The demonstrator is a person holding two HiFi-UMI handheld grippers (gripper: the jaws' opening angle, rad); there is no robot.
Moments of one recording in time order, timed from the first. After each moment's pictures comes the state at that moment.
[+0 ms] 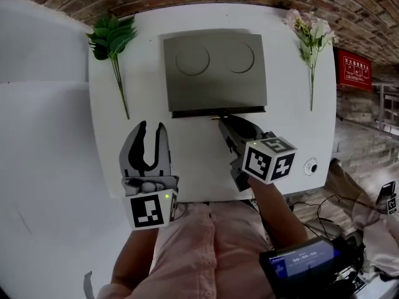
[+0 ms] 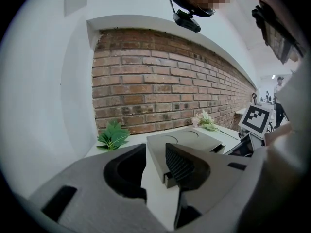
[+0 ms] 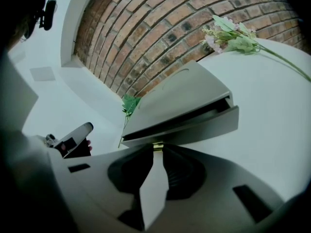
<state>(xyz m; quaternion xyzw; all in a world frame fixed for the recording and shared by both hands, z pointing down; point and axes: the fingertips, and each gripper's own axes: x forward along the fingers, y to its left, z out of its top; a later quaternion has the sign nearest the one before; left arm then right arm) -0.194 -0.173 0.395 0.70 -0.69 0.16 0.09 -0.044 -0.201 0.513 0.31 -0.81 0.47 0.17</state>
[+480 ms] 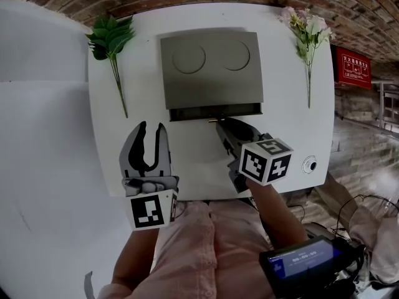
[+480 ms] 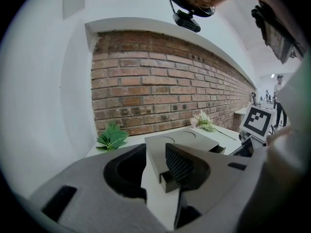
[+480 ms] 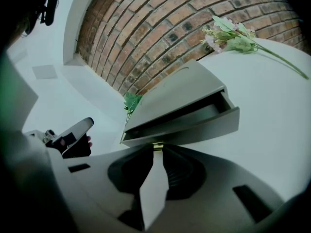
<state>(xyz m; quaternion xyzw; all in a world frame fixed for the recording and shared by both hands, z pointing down) -0.184 -0.168 0.390 0.70 -0.69 0.16 0.09 -0.040 -0.187 0.514 0.30 -0.81 0.47 0.18</state>
